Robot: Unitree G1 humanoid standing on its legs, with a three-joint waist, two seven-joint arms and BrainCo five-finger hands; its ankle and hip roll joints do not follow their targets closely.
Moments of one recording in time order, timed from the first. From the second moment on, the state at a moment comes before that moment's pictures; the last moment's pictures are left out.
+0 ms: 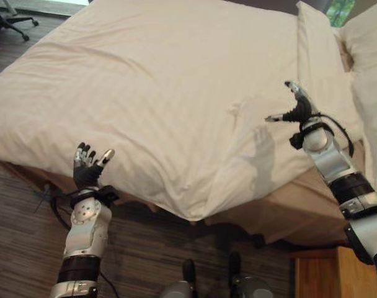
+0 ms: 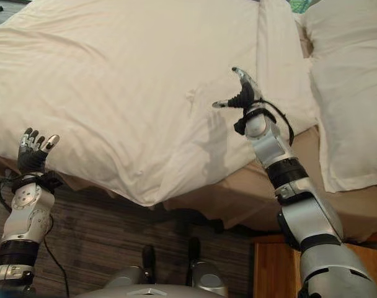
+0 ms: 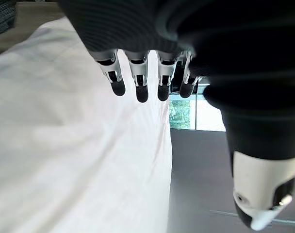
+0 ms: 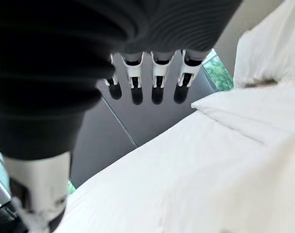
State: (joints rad) left arm -0.15 0.56 0.17 0.26 -0.54 -0.09 0.30; right arm -0.94 -0.64 0.42 0.53 -0.15 0.10 -0.19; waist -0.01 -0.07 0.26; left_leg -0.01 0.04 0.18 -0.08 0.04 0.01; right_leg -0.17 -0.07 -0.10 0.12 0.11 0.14
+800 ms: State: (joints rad) left arm -0.40 0.52 0.08 0.44 -0.55 -0.12 0.33; right arm -1.17 -0.60 0.52 0.69 -0.20 0.12 -0.28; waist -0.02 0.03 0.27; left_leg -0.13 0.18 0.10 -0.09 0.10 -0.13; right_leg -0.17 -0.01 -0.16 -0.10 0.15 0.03
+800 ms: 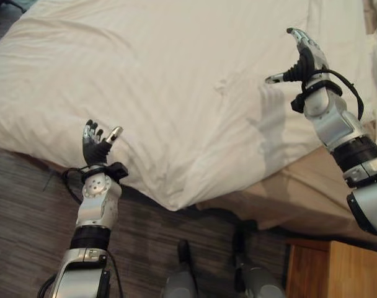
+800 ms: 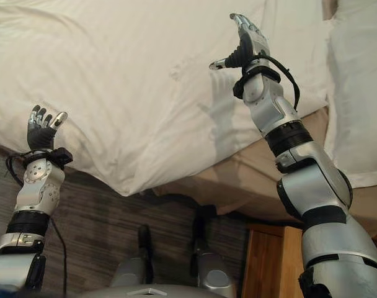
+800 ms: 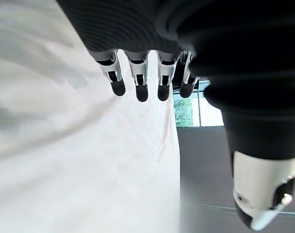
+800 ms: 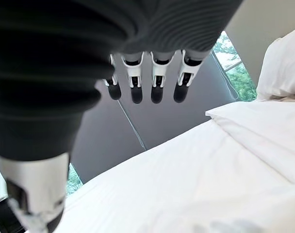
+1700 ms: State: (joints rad) left arm -0.56 0.55 -0.04 0.62 -0.55 -0.16 0.37; right arm -1.35 -0.43 0.68 0.88 -0.28 0.13 -0.34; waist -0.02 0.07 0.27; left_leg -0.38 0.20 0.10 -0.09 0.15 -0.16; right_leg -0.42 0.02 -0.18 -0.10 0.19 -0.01
